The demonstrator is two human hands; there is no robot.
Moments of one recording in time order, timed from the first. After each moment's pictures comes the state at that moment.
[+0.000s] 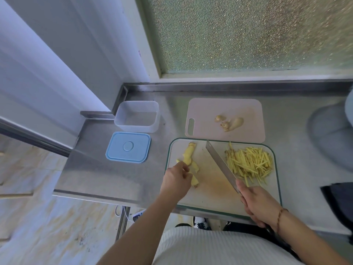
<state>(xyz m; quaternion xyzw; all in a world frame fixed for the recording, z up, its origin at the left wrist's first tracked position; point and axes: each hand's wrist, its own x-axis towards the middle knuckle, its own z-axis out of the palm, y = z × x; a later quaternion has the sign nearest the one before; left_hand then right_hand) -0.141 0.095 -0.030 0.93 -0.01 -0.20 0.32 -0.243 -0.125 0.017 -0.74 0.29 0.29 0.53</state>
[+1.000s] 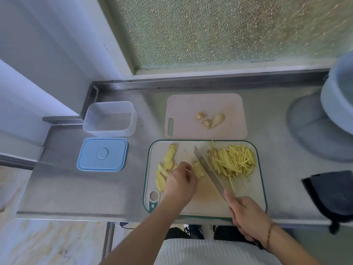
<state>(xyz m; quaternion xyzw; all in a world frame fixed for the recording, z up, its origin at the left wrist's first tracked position) -0.148 0.036 -0.042 0.90 -0.06 -0.18 0.38 -0.257 -0.125 0.009 -0.75 0.31 0.30 0.50</state>
